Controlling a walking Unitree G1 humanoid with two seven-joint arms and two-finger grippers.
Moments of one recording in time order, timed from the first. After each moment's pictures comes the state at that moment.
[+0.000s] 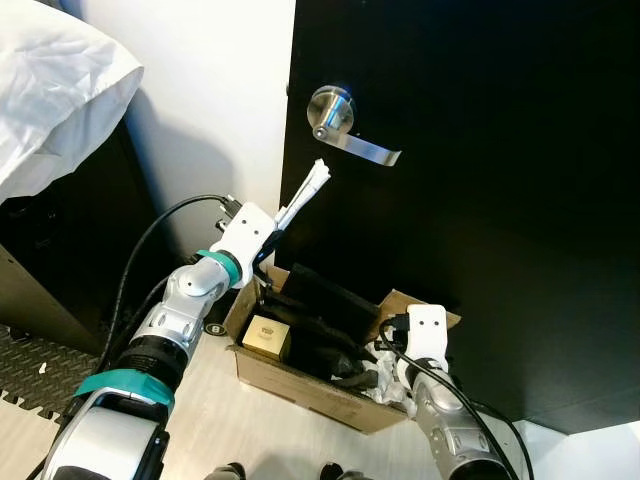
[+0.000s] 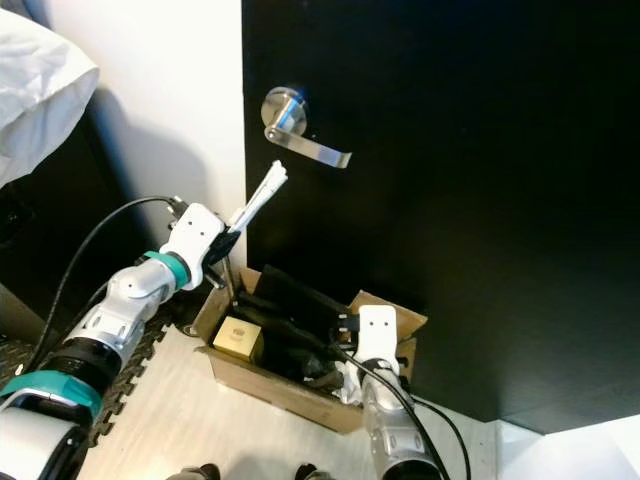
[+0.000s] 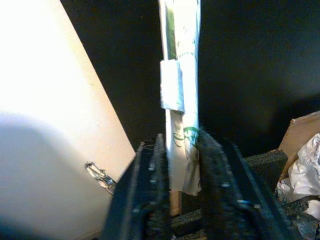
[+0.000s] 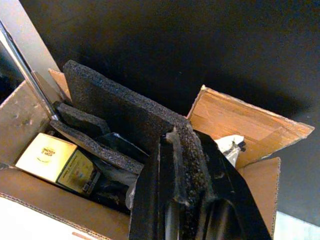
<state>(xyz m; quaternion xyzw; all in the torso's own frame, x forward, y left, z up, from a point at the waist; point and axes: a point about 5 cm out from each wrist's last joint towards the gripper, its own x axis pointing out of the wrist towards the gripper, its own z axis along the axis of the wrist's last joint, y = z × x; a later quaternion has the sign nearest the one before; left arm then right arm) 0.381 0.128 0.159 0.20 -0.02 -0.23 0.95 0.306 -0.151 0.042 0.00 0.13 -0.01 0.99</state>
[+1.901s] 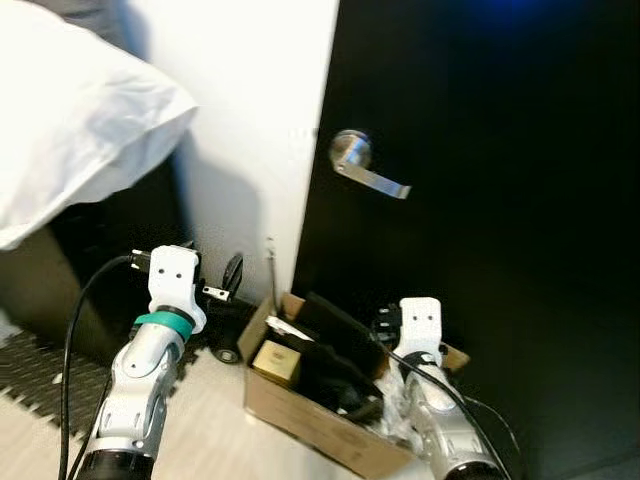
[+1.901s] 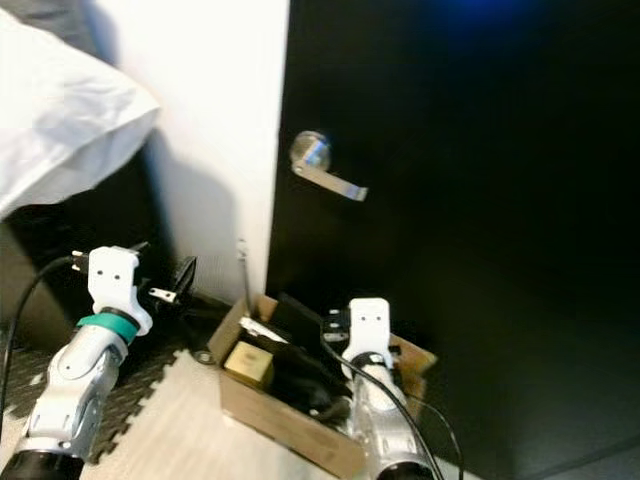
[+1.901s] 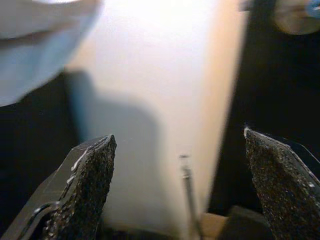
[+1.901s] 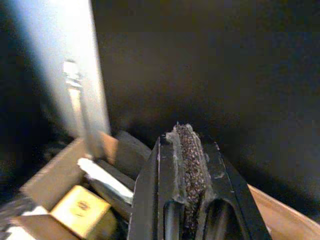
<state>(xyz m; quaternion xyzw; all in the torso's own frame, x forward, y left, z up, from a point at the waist) 0.313 0.177 0.135 0.03 -0.07 -0.06 1.00 0.311 -0.136 0.058 -0.01 0.07 0.01 1.00</state>
